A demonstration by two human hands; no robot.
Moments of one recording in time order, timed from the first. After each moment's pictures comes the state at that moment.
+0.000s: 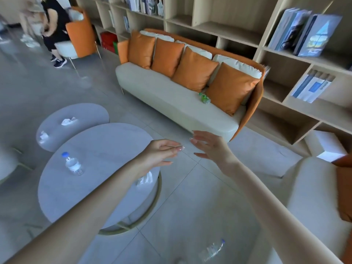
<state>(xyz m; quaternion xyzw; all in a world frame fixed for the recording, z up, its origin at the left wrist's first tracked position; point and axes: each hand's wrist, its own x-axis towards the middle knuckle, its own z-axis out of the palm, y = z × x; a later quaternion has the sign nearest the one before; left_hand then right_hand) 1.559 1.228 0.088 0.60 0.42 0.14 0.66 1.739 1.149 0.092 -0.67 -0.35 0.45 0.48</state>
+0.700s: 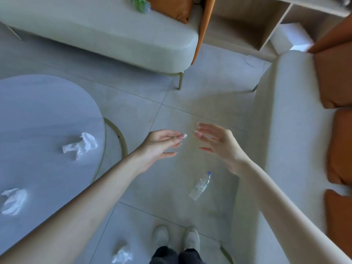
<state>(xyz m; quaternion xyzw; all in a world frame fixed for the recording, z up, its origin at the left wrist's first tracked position) 1.685 1.176 -0.245 0.57 0.39 -0.04 0.72 1.812 1.033 -0.227 -0.75 -0.13 0.41 0.50</state>
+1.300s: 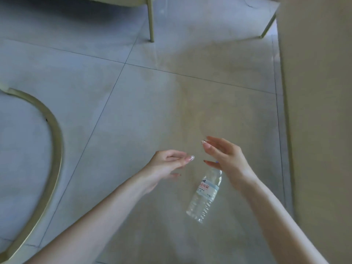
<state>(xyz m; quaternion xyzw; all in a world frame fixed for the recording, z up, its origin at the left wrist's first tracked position) 1.742 1.094 -0.733 0.58 0.37 -0.15 0.71 1.846 0.949 -0.720 -0.75 -0.01 0.36 0.55</state>
